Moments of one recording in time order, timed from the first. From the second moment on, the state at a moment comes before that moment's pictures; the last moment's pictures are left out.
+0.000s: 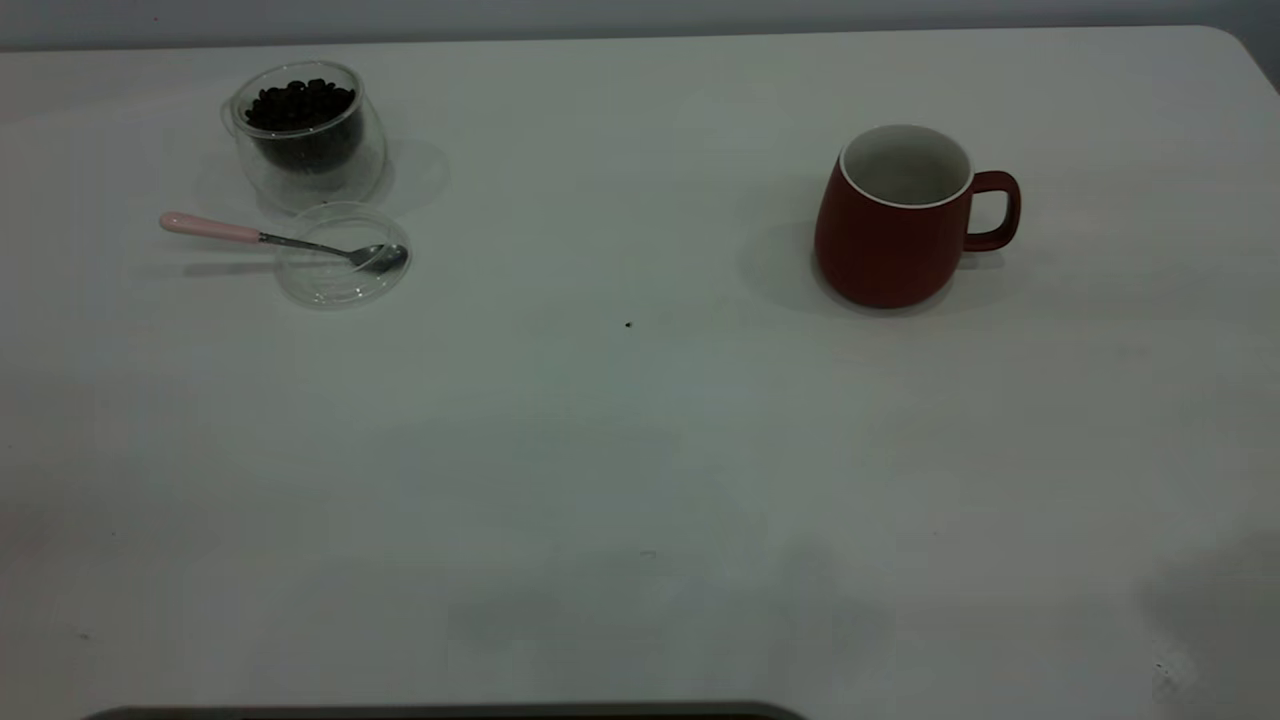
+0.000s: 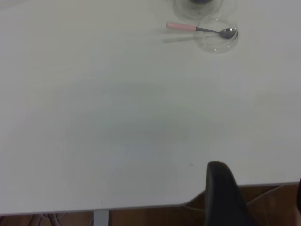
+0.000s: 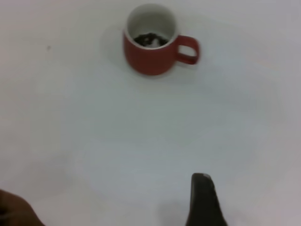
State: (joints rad) left arm -0.05 -0.02 -0.49 0.01 1.13 0.01; right arm 0.01 0.90 -0.60 0.32 0.66 -0.51
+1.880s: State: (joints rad) left arm -0.05 -0.02 -0.49 0.01 1.13 0.01; right arm 0.11 2.38 -1.34 1.07 0.35 -2.11
